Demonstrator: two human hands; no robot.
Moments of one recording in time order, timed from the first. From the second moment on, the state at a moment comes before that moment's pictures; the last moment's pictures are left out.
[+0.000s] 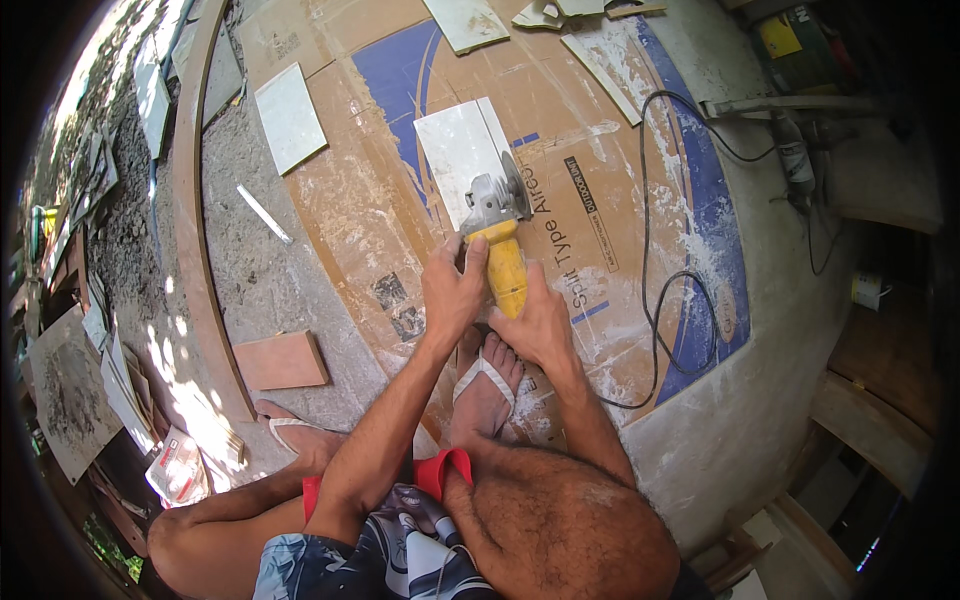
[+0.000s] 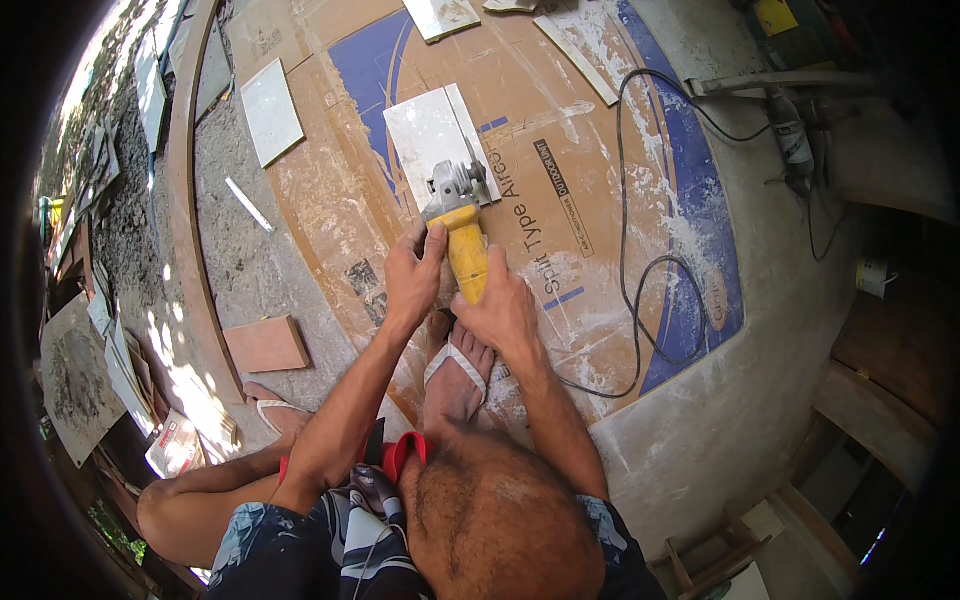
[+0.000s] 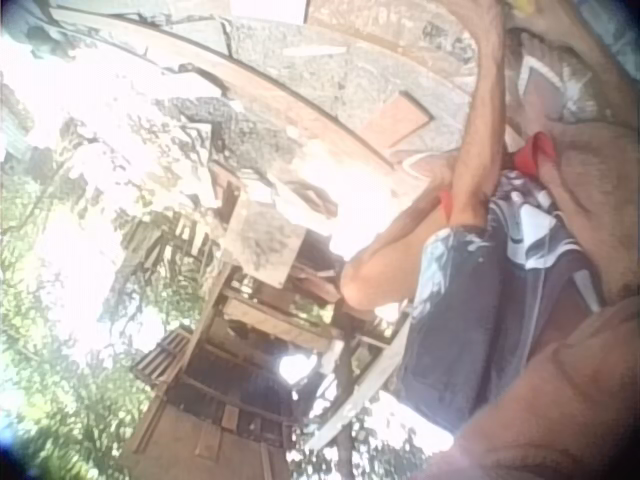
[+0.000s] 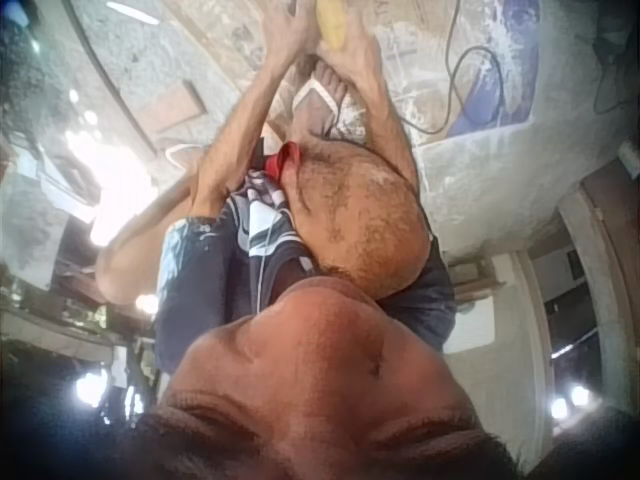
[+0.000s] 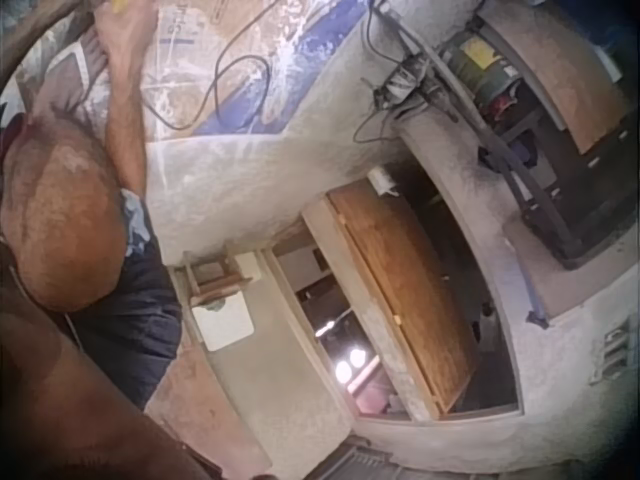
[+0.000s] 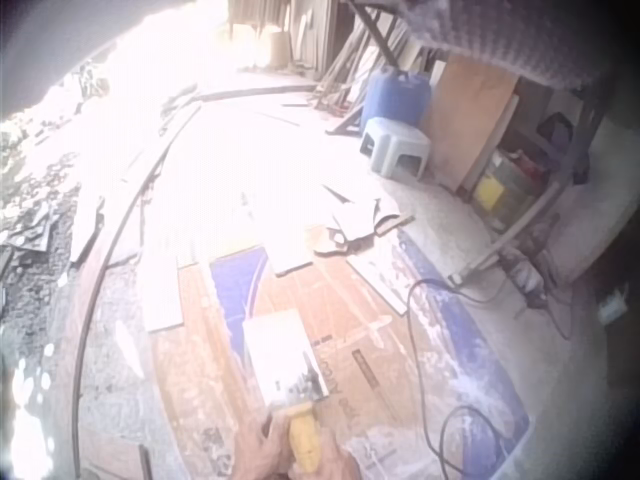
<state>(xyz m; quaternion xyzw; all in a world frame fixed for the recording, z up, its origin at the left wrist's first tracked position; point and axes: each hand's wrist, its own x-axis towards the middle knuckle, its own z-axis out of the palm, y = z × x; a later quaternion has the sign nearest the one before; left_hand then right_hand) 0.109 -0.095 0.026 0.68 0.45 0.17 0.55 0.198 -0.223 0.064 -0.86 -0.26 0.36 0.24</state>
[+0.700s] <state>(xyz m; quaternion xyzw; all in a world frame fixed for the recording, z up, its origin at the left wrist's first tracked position) 0.105 -0.102 0.029 0.68 0.45 0.18 0.55 0.195 -0.230 0.066 -0.86 -0.26 0.36 0.24</state>
